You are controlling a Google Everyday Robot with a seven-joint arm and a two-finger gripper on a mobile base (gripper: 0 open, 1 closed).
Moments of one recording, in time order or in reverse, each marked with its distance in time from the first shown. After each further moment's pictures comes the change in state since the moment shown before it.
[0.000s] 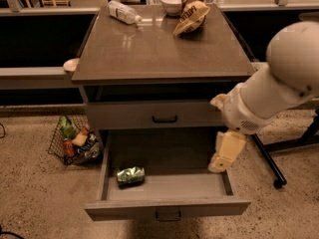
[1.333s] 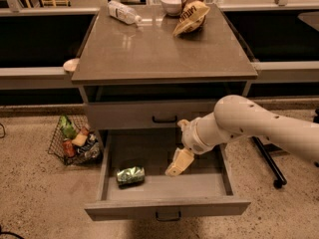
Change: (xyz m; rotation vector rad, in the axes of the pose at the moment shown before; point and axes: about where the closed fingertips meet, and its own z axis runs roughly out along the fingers) arm -0.026 -0.036 0.190 0.001 -0.248 0.097
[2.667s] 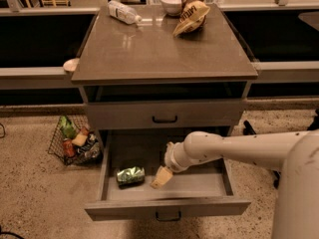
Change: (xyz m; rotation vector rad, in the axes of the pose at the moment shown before) arm 0.065 -0.013 0.161 0.033 0.038 0.107
